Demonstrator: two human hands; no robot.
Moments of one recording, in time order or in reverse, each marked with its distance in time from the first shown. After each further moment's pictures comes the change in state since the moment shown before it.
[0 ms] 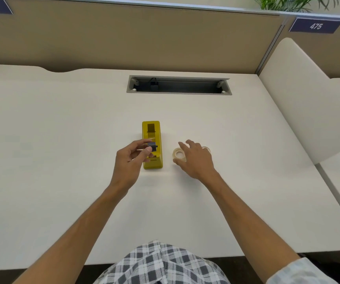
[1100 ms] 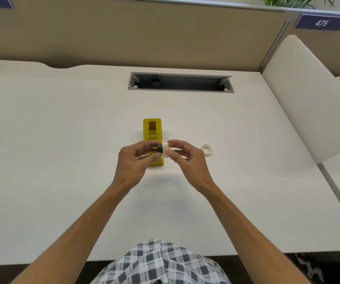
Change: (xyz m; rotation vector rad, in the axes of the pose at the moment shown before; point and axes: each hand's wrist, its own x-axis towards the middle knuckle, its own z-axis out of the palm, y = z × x) left_hand -0.006 0.006 0.006 0.067 -0.042 0.040; right_hand -0.049 -0.043 -0.031 1.356 0.159 -0.047
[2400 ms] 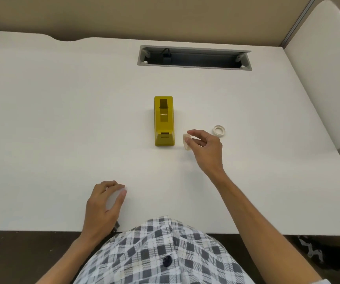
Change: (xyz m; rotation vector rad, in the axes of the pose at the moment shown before) left_hand -0.139 -0.097 -0.090 0.628 0.168 0.045; right_hand -0.005 0.033 0.001 -0.141 0.252 0.132
